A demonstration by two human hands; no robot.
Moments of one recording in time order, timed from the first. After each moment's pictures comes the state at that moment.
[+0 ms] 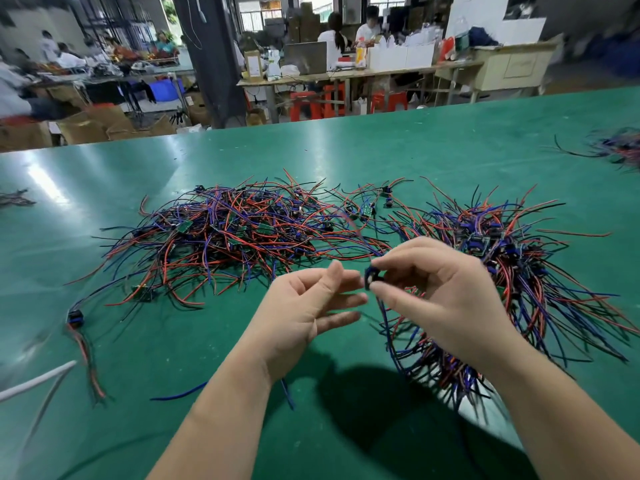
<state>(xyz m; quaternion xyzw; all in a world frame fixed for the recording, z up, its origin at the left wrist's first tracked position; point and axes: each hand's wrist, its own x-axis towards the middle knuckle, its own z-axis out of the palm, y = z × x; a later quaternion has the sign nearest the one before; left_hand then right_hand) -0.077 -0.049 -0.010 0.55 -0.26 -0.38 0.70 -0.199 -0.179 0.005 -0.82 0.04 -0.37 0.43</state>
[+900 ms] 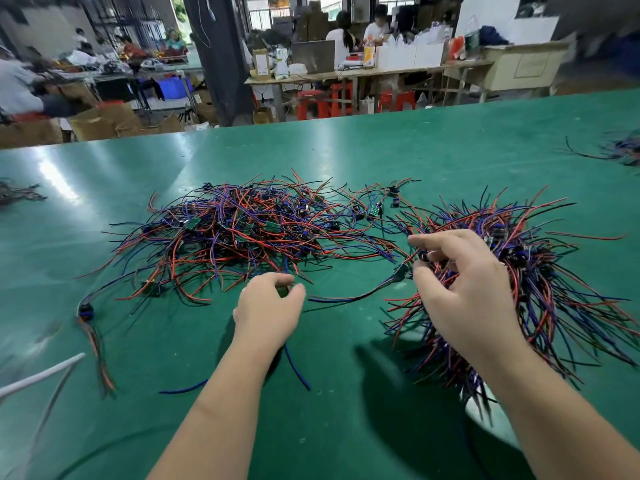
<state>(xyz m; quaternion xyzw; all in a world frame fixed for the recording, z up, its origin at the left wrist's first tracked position) -0.033 -0.043 -0.039 0.90 -0.19 -0.03 0.38 -0.197 -0.180 0.006 -0.83 0.23 -0.42 0.27</state>
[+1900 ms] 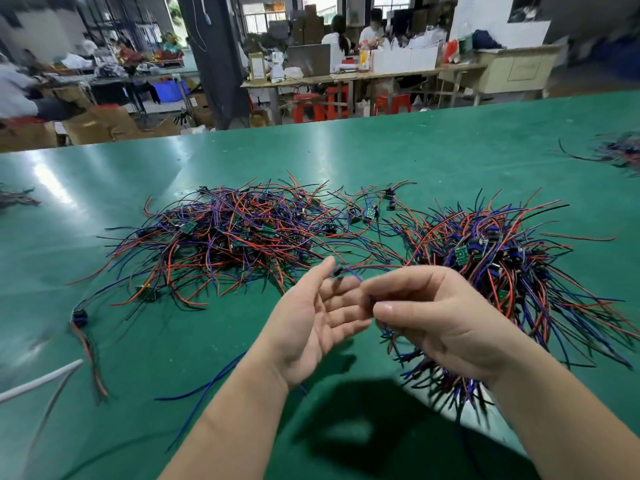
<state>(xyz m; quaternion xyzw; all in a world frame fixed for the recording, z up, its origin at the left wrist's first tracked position) -0.086 -0.057 -0.002 0.50 -0.14 -0.48 0.71 -0.201 -0.169 0.009 -0.56 0.03 -0.13 0.82</state>
